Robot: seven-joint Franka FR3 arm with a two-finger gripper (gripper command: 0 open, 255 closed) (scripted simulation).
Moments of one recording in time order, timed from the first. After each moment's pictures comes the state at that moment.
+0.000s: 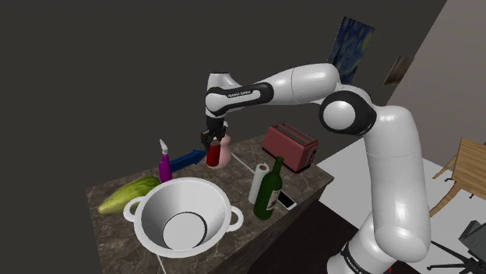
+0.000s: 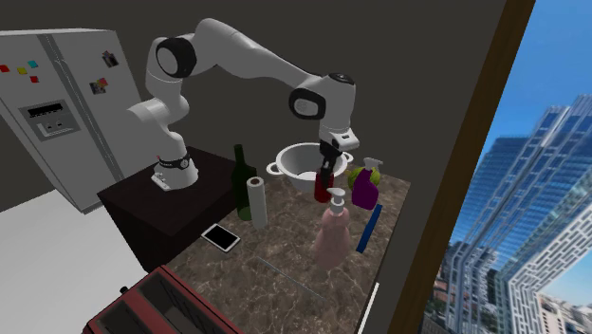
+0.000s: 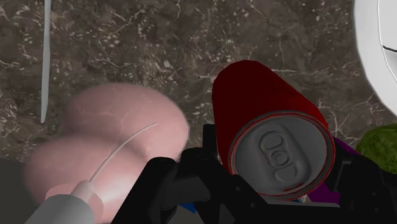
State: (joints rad) arm 0.08 0.57 0.07 -1.48 0.00 2.00 -0.02
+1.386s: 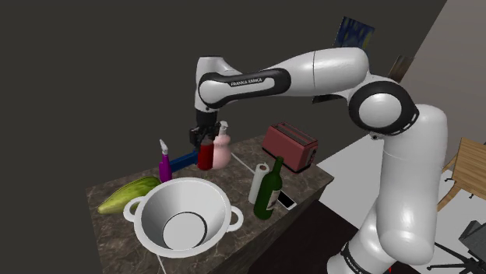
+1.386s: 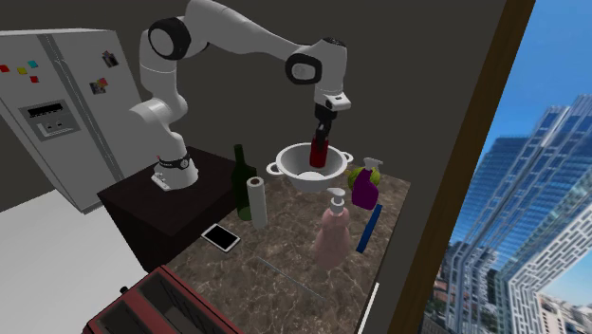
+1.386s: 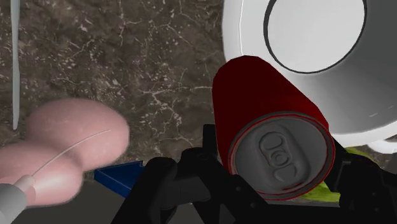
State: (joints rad) arm 0.19 0.37 0.12 -1.60 0.00 1.93 0.14
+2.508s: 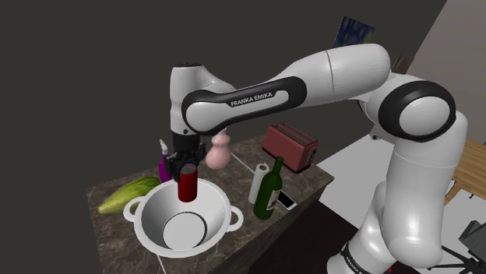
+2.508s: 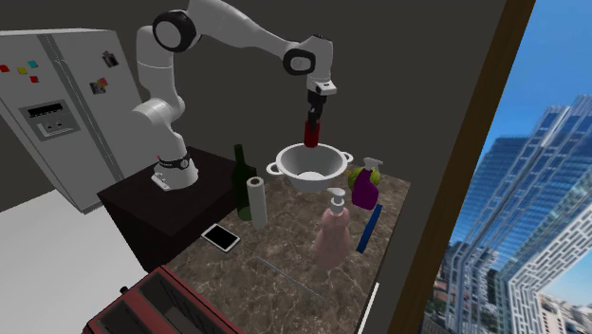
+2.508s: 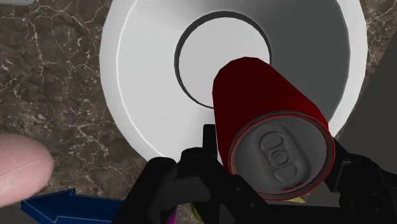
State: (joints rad) arm 0.36 0.27 0.21 -1.76 0.00 2.00 0.40
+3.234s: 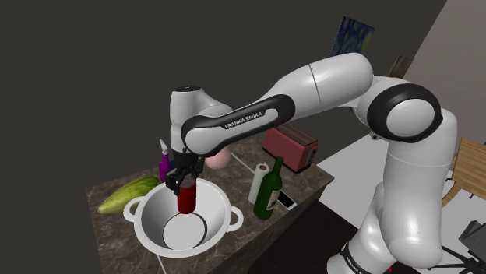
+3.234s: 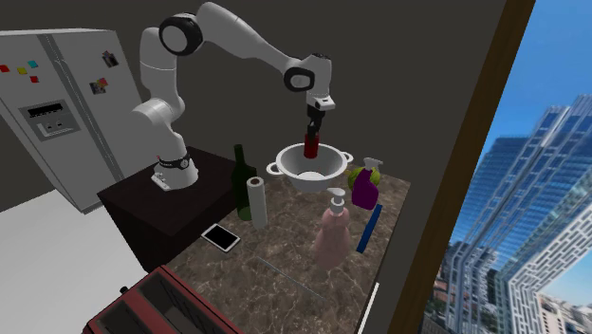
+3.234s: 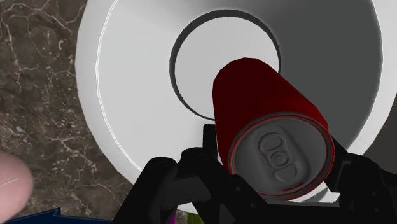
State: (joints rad) arm 0.36 0.33 0.21 -1.83 -0.02 2.13 0.41
